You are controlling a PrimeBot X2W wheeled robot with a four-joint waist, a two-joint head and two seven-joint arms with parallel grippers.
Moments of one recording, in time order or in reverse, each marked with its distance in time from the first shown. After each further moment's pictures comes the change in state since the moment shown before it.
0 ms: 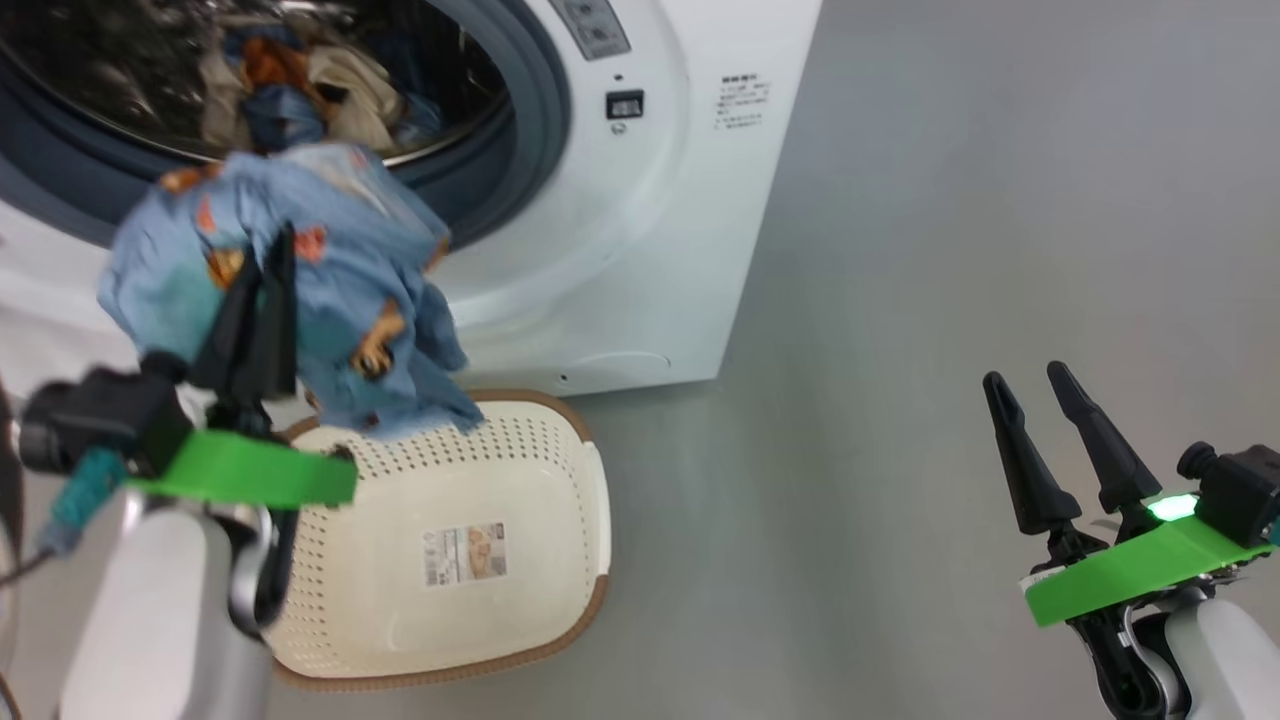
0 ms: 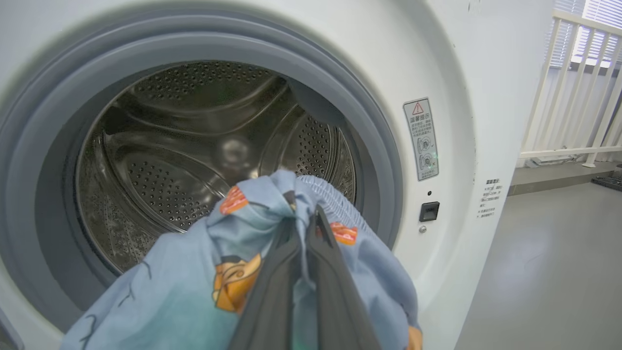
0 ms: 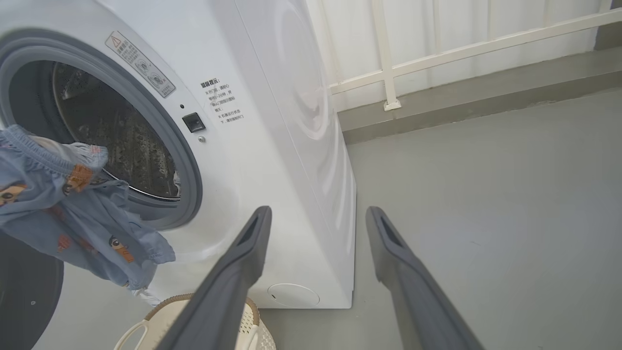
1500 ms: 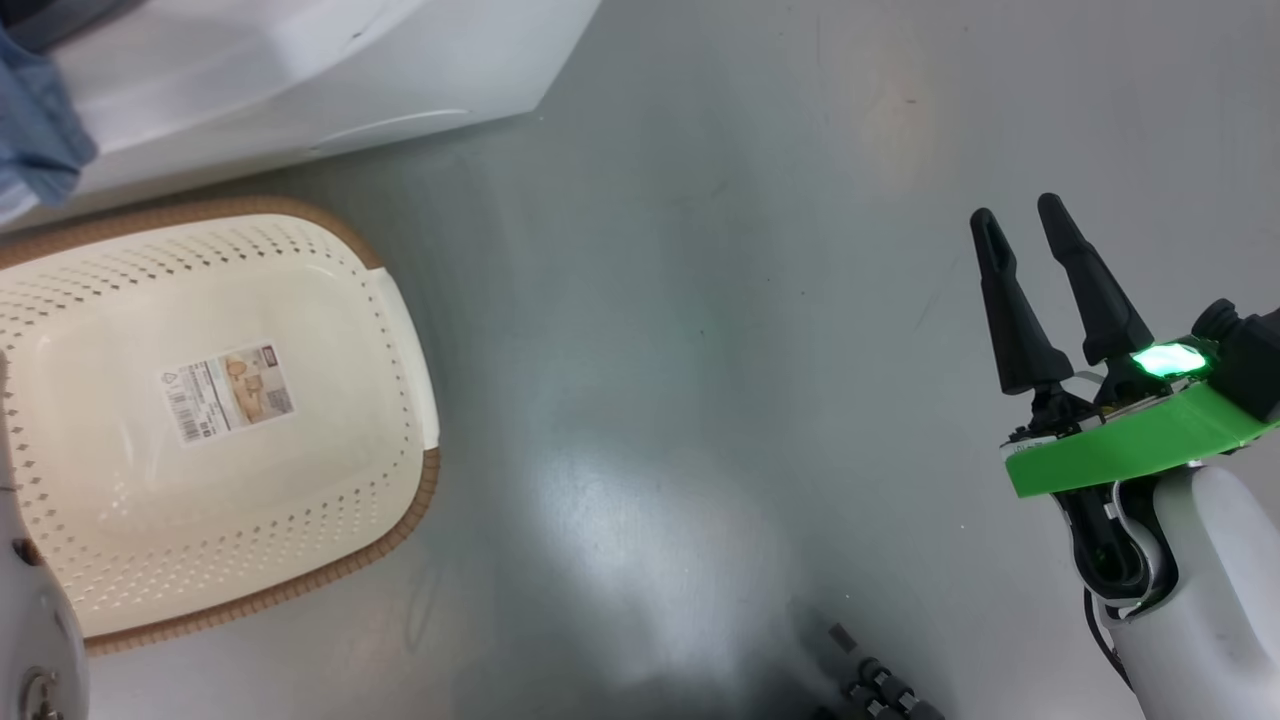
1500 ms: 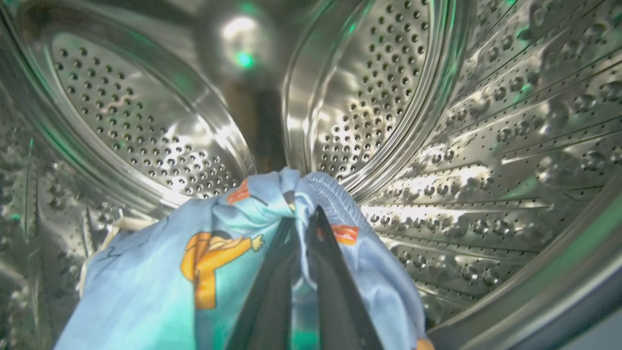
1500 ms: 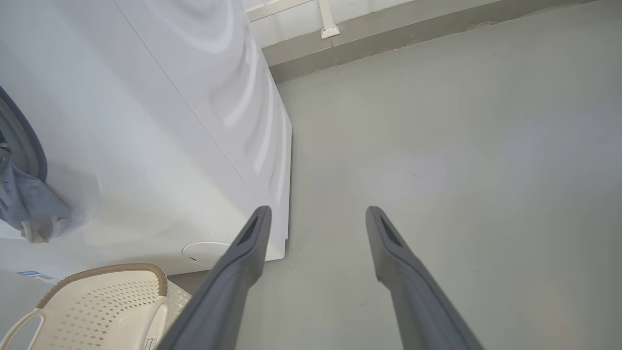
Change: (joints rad) left arm -0.844 0.096 0.138 0.552 0.113 0.088 -0.009; right arm -0.212 0.026 0.026 -0.046 0.036 0.000 0.000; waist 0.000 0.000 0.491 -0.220
